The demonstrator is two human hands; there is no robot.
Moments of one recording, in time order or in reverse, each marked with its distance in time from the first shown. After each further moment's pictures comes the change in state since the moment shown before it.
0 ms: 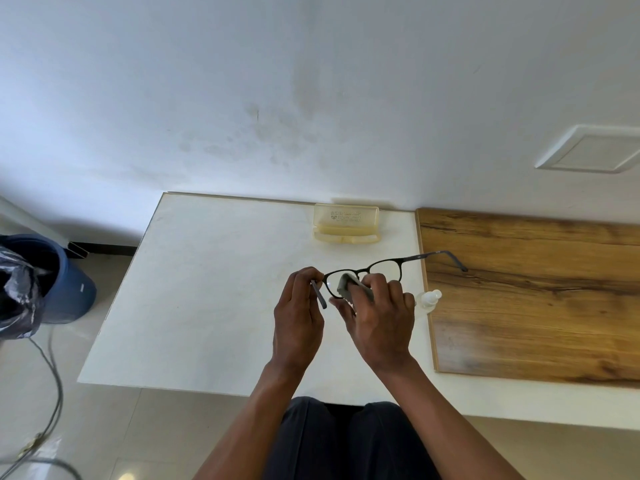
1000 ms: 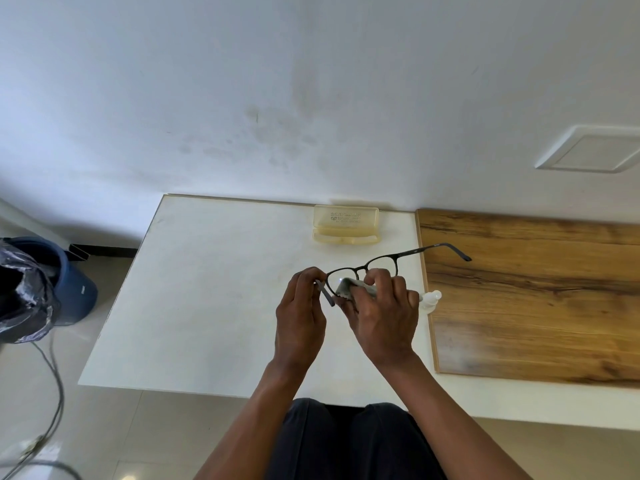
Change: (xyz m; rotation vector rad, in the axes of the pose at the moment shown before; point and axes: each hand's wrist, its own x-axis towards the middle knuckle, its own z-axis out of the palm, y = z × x) left_hand 0.001 0.002 0.001 0.045 -0.023 -0.005; right_hand 0.006 0.004 -0.002 -0.026 0.003 0.016
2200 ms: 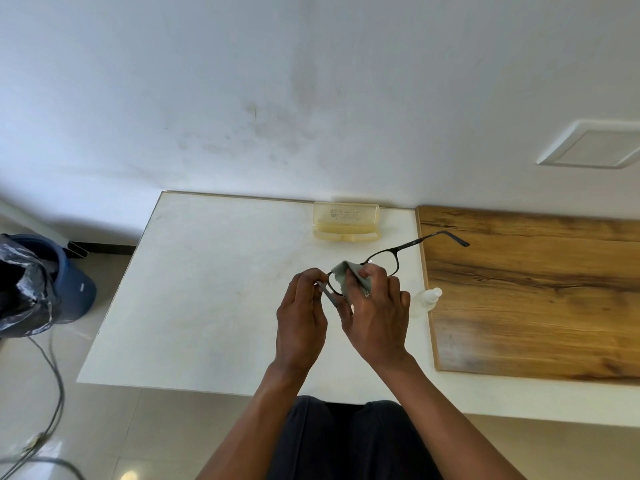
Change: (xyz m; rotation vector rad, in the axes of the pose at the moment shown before) left_hand -0.005 0.001 0.002 -0.047 -0.007 -0.021; right_hand -0.004 -0.008 0.006 0.082 -0.120 0.074
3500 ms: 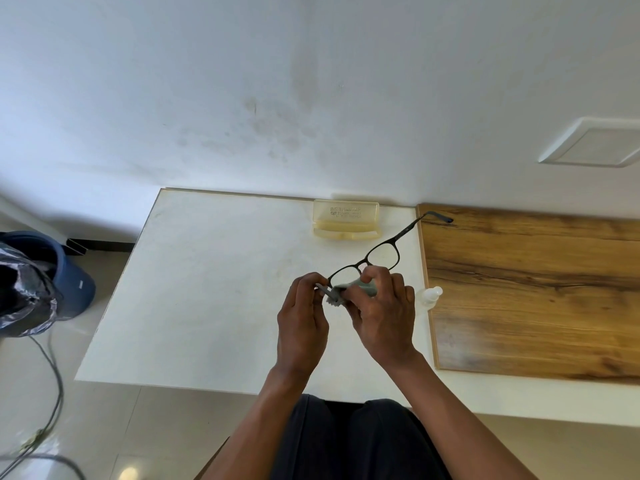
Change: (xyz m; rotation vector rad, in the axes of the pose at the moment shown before) left_hand -0.007 -0.002 0.003 -0.003 0.011 -0.005; right_hand 0.001 0.011 -0.005 0.096 0.008 -0.102
